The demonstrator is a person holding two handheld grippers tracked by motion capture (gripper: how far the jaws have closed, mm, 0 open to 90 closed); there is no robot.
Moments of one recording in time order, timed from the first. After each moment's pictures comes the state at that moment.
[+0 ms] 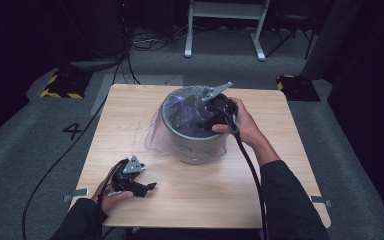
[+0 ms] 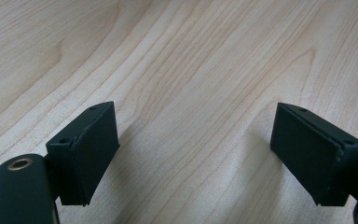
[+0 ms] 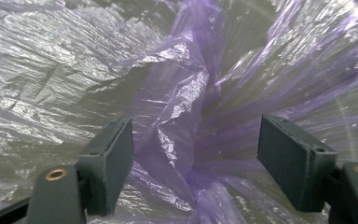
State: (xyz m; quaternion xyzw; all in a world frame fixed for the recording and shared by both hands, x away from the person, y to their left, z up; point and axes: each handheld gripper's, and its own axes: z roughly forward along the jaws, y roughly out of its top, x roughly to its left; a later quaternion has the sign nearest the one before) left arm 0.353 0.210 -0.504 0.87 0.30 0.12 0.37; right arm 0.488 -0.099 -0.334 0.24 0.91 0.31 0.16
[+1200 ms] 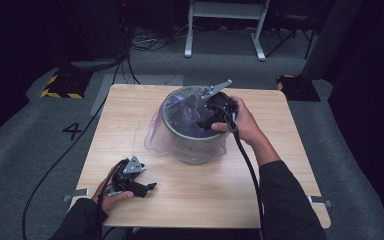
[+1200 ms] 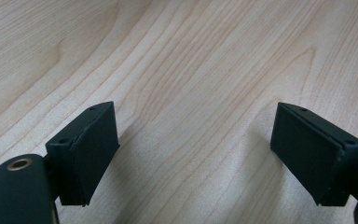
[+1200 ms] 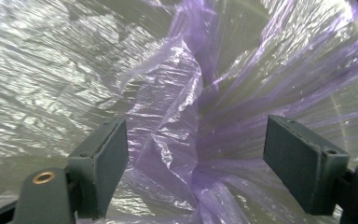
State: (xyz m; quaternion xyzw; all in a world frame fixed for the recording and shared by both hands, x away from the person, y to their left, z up) left arm 0.353 0.210 -0.504 0.87 0.30 0.12 0.37; right arm 0.488 -0.098 -0.328 0.25 0.90 0.31 0.16
